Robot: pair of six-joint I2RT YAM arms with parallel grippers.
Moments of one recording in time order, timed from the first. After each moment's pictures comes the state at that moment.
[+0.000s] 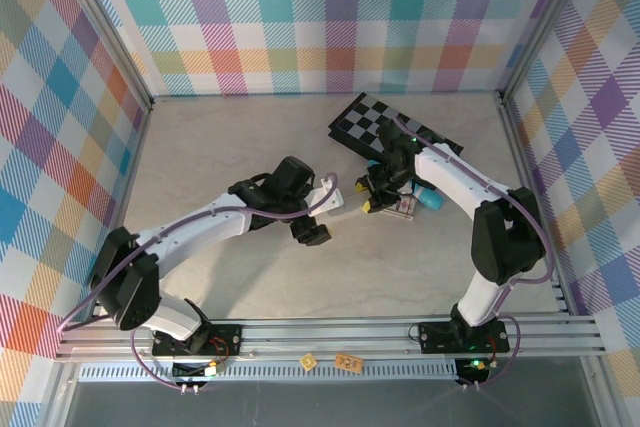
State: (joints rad) left arm -0.76 1.49 1.08 -0.55 0.21 0.48; right arm 0.45 1.72 1.36 -0.95 -0.46 1.63
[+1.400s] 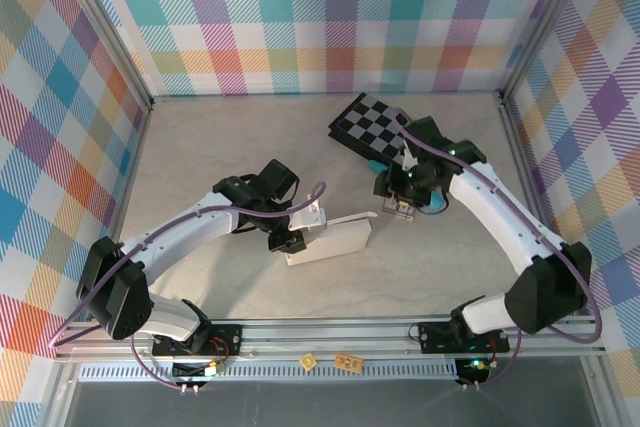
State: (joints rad) left arm -0.69 1.41 1.08 -0.88 0.36 0.65; right arm 0.44 1.37 1.25 -1.04 -0.25 0.62
